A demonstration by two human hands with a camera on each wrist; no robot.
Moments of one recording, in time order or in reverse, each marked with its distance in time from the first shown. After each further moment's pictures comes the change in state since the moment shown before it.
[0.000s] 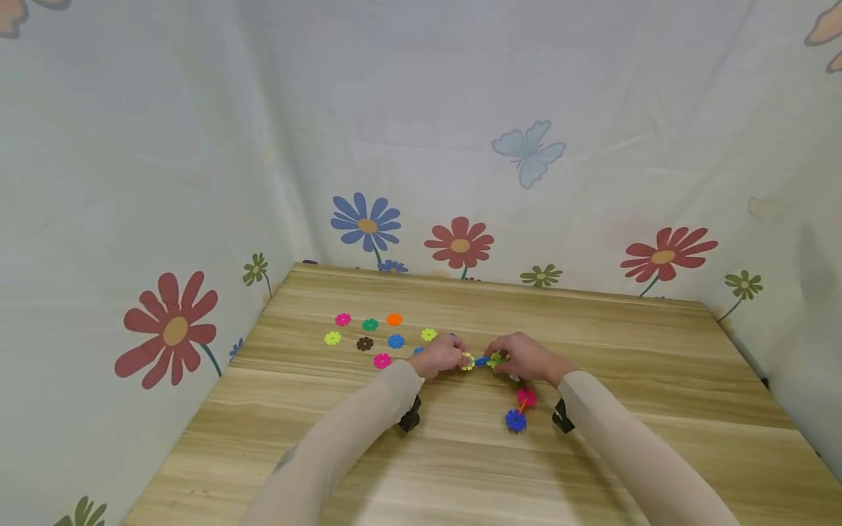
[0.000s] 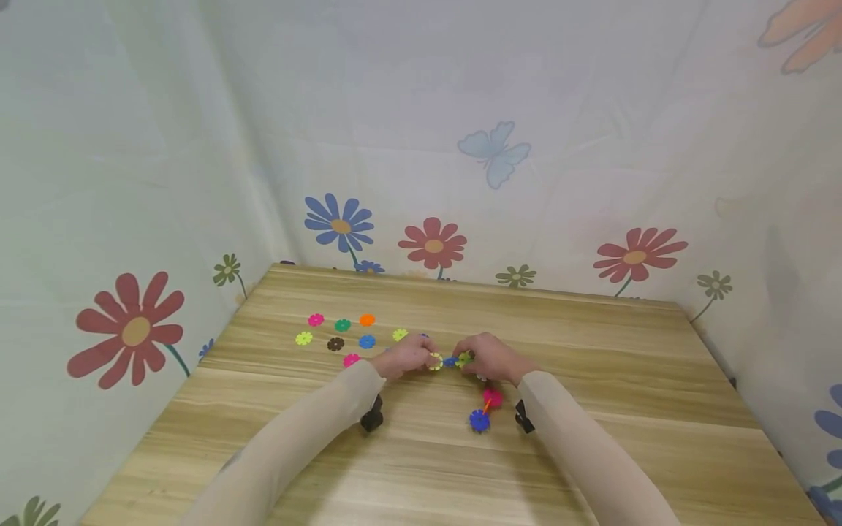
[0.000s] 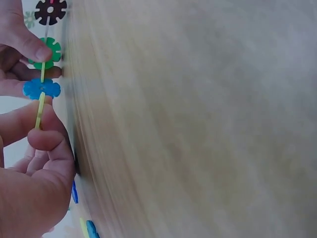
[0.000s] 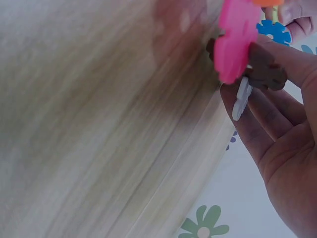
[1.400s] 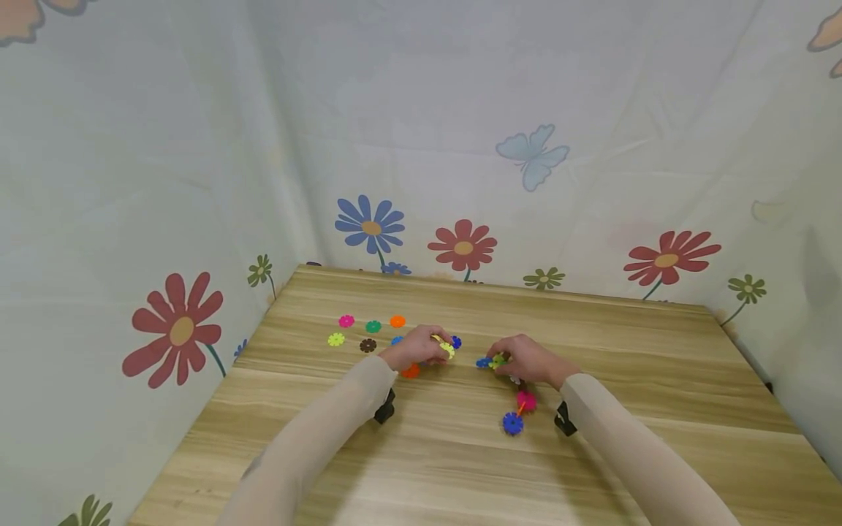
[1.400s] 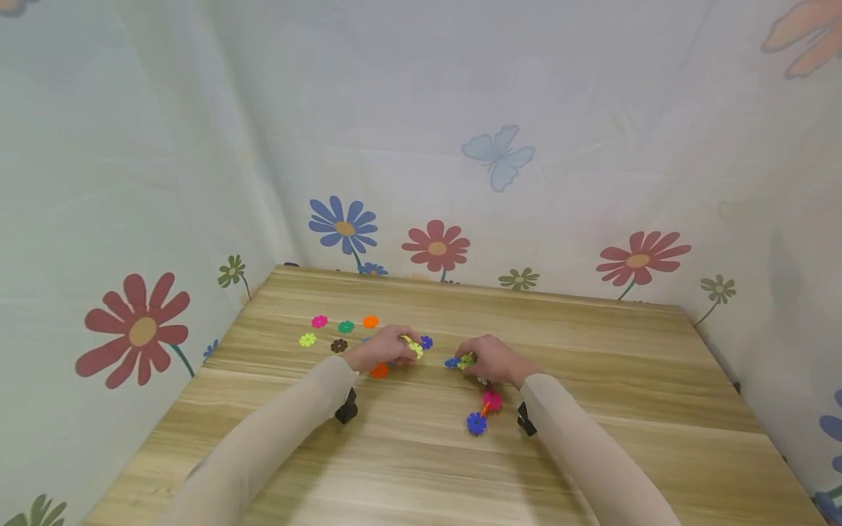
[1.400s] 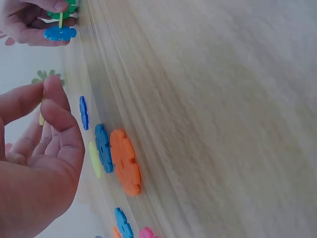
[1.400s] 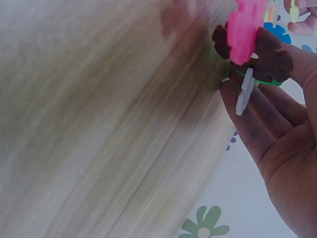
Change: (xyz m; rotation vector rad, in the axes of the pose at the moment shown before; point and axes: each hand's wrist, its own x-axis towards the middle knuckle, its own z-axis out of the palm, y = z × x) left_hand -0.014 -0.010 -0.053 -0.066 -0.121 0.065; right_hand 0.001 0.001 0.002 -0.006 -0.008 0.041
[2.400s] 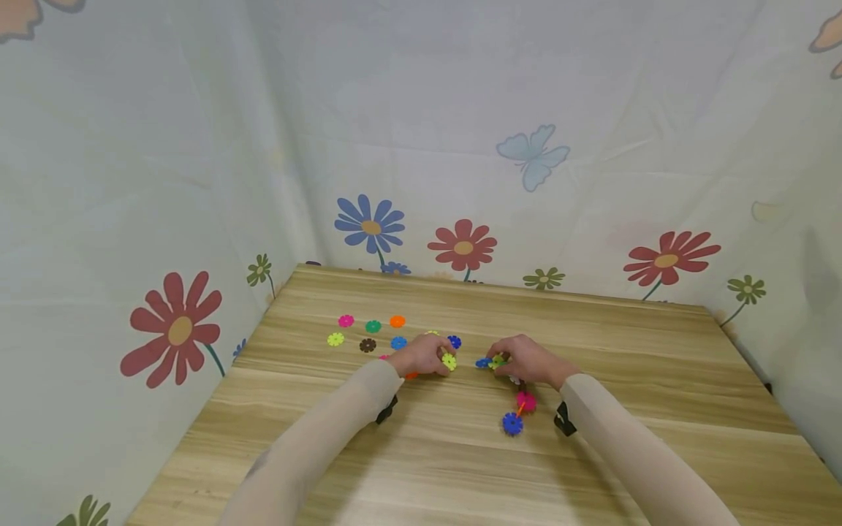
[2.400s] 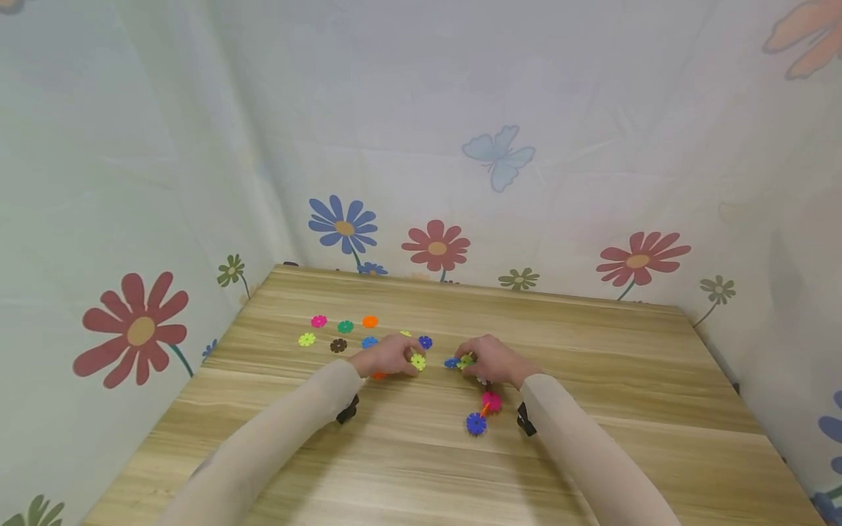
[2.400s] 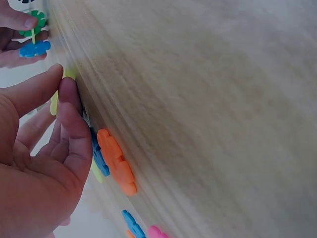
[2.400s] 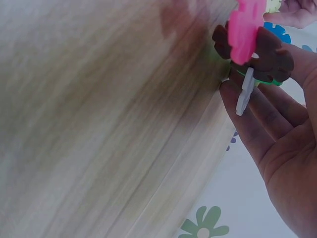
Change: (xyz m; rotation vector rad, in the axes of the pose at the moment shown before) left_hand 0.004 0.000 0.012 0.576 -0.007 0.033; right_hand 0.001 0.002 0.001 -0.030 0.000 -0.023
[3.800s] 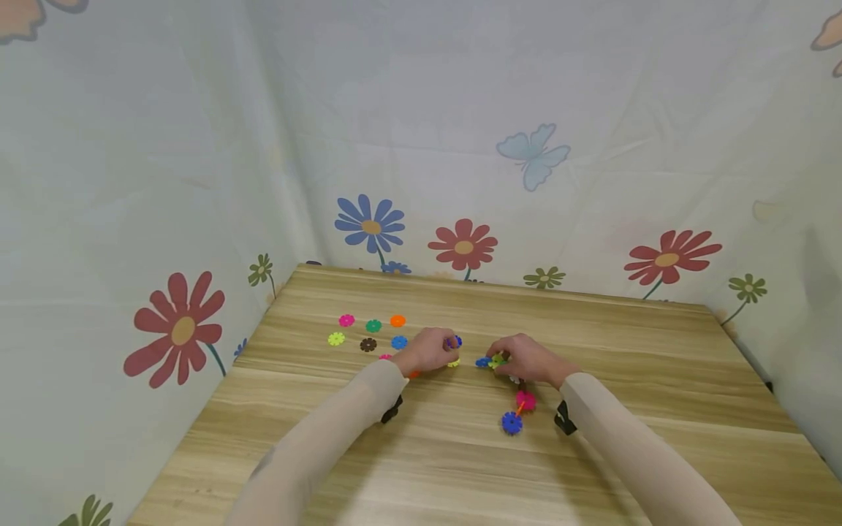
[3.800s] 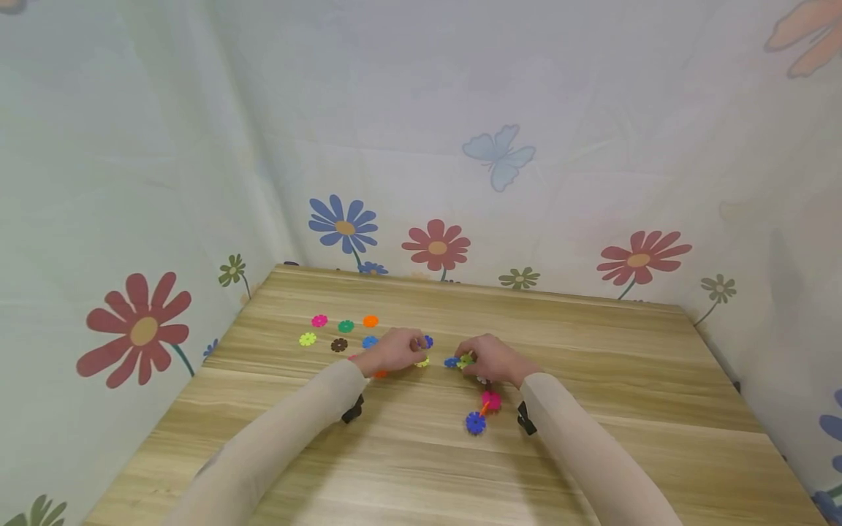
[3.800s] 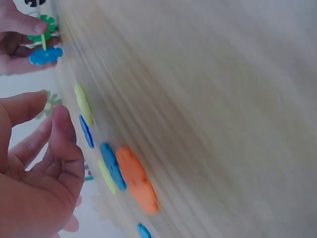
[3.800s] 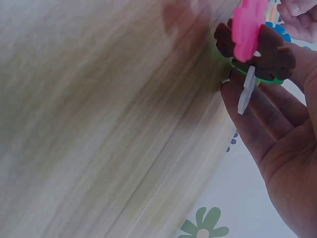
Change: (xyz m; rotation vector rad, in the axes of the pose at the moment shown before) left_hand 0.001 0.010 0.001 0.055 0.108 0.068; right_hand 0.000 -0.002 -0.001 0.046 0.004 0.016
